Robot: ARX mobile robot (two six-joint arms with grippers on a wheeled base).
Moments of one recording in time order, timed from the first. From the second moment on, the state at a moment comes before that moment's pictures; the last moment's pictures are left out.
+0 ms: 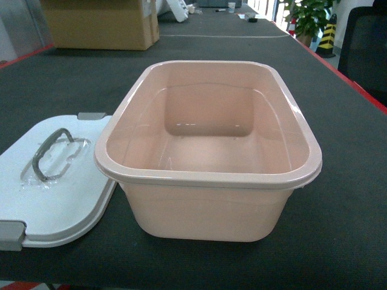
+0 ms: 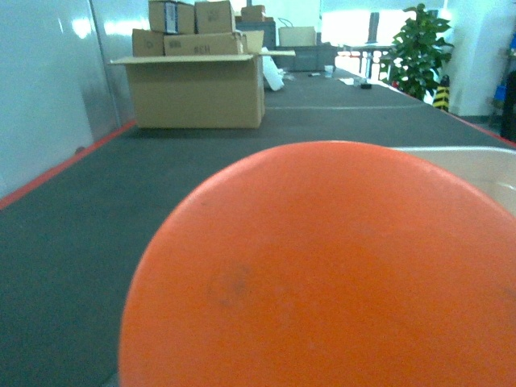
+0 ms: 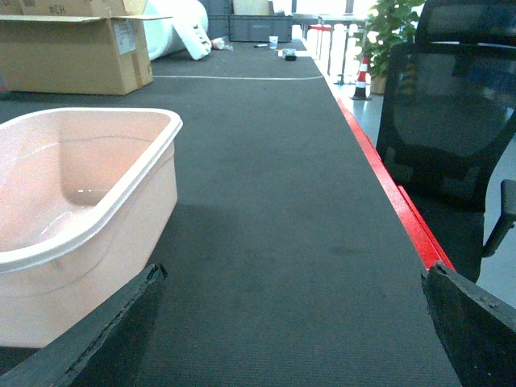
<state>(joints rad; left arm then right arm) -0.03 0.32 0.05 0.33 -0.02 0.04 0.00 0.00 0.01 -0.01 0.00 0.00</state>
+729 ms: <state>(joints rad) -0.52 1.80 0.87 0.89 -0.26 -0.05 0.00 0.00 0.01 -0.01 0.00 0.00</state>
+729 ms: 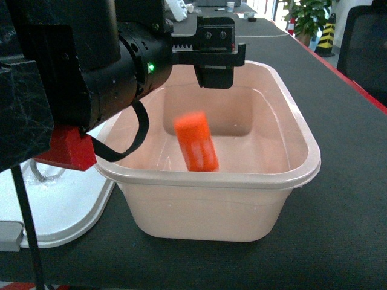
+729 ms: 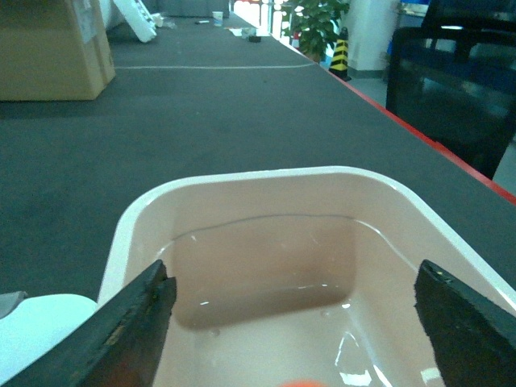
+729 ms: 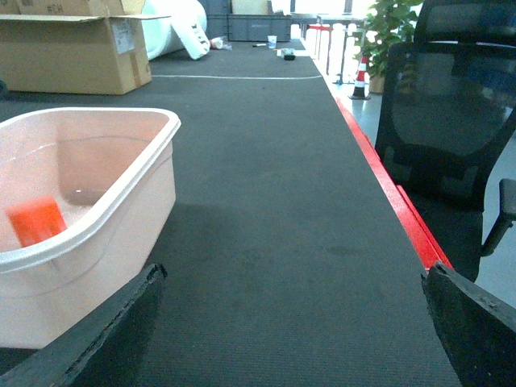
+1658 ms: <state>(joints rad) 0.01 2.09 0.86 0.97 -0.15 0.03 0.00 0.00 0.01 -0.01 0.00 0.00</state>
